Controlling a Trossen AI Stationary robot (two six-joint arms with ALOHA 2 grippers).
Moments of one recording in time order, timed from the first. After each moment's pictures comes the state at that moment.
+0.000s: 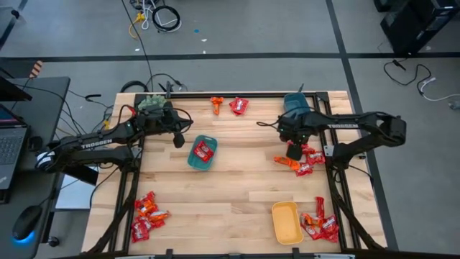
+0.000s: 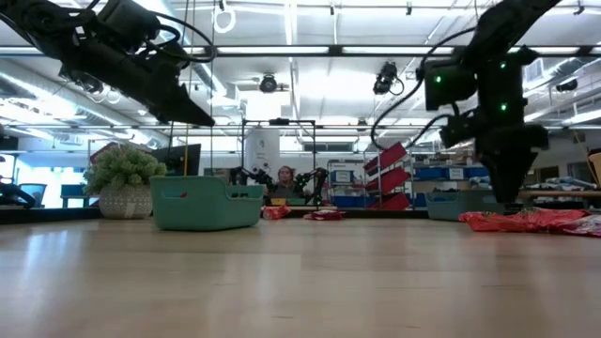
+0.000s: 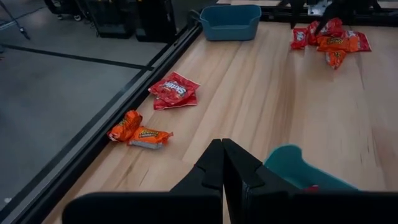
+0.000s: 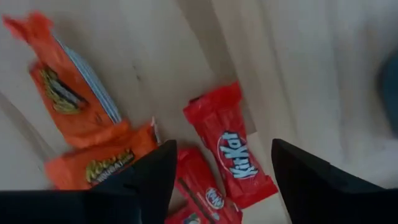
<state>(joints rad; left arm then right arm) 0.49 0.84 0.43 0.03 0.06 0.12 -0.38 1.36 0.74 -0.95 0.07 0.04</state>
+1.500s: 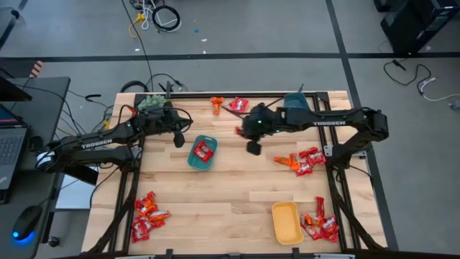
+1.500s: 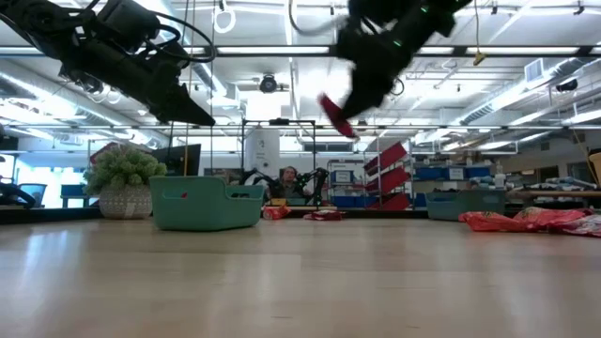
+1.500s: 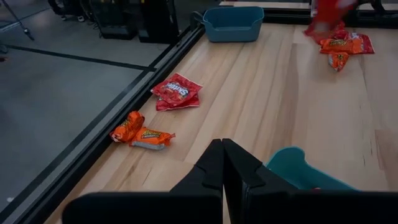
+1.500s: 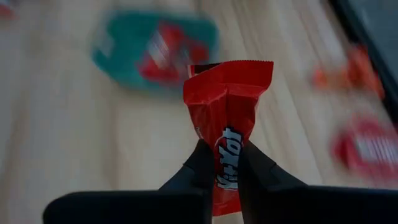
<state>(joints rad) 0.49 0.84 0.43 0.04 0.05 0.12 -0.19 1.57 1.18 -0.41 -0.01 -0.03</state>
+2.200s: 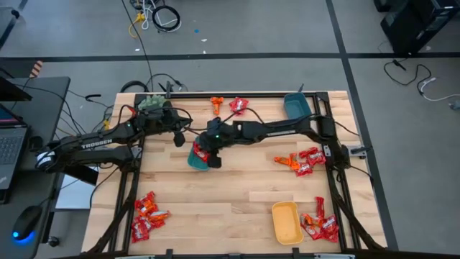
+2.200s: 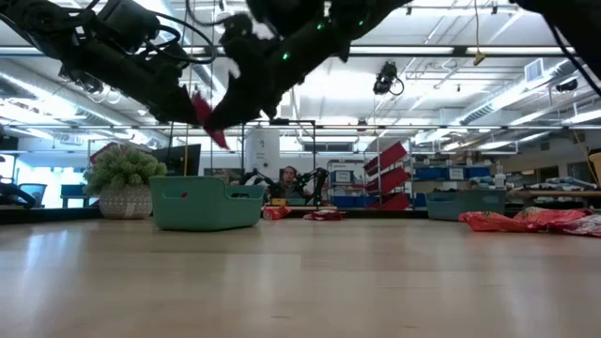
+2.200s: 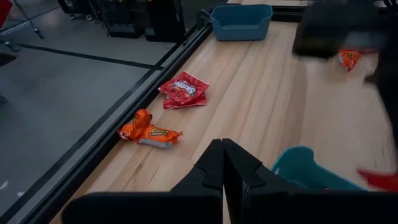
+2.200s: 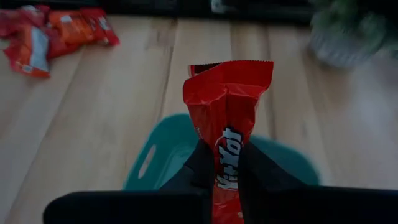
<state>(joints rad) 0.49 0.84 0.43 0.03 0.03 0.12 -0.08 2.12 1.69 -0.25 -0.07 -0.08</state>
